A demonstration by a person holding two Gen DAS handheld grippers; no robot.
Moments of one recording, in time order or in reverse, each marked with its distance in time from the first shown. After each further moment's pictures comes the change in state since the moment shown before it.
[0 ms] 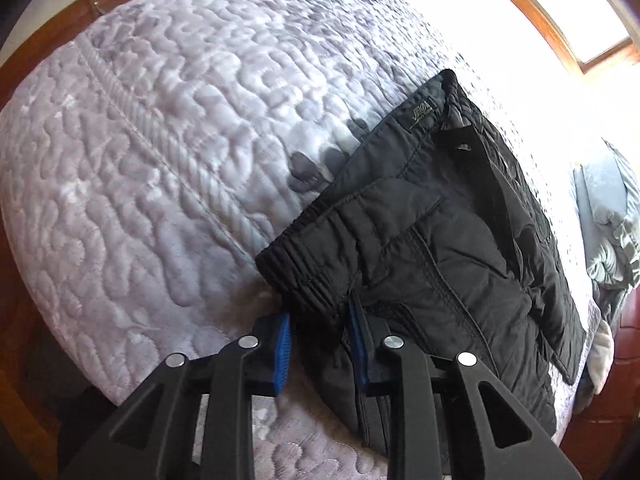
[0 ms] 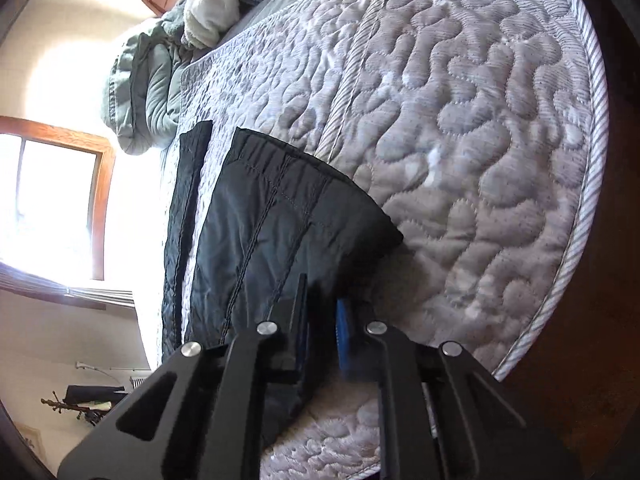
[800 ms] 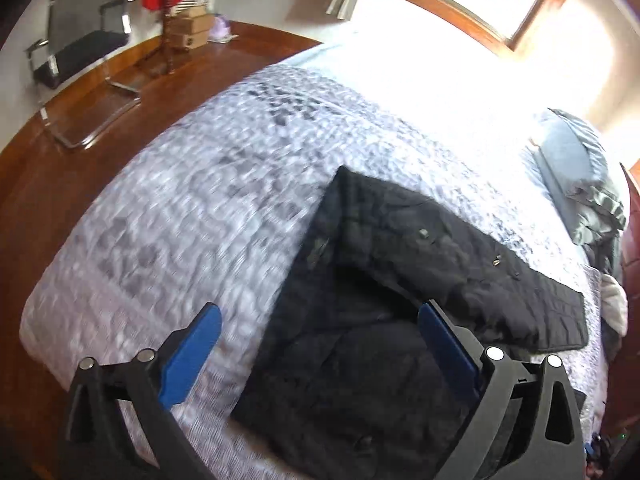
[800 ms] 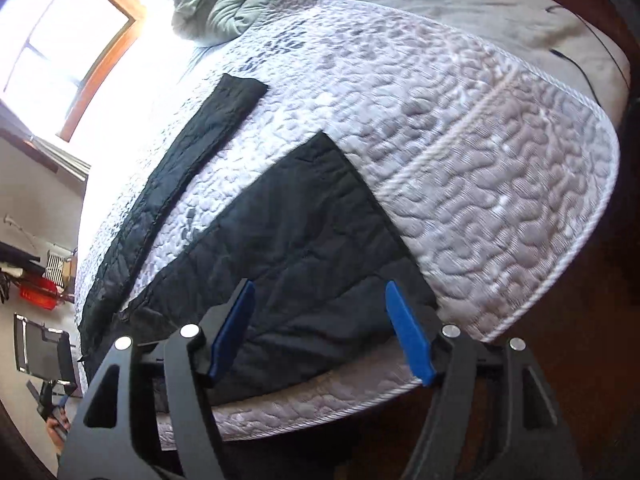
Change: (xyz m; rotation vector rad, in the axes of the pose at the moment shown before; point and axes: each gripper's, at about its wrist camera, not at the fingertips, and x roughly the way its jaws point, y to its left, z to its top) left arm -0.096 -0.016 0.106 0.364 -0.170 -0.076; right arm -0.022 0.119 -0.041 -0.495 0.101 -0.194
